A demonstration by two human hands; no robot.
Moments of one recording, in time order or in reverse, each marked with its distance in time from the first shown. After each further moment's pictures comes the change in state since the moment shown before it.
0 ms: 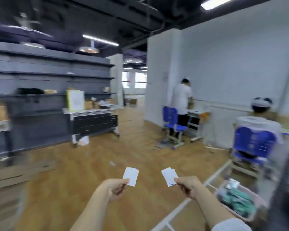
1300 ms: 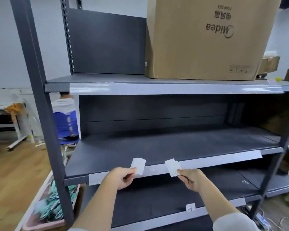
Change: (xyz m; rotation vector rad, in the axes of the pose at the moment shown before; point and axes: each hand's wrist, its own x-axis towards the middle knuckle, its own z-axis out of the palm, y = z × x) left_hand -0.035 -0.238 0.729 0.543 -0.892 -0.328; right_hand -0.181 0.140 -0.646 0.784 1.050 0.043
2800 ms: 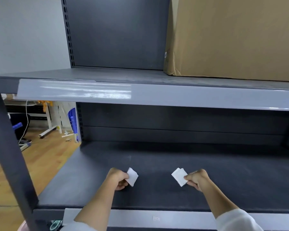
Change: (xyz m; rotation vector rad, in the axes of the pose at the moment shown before) left_hand 0.176 0.080 0.016 0.382 0.419 0.078; right_hand 0.231 -0.095 0.063 -0.572 0.056 -0.137
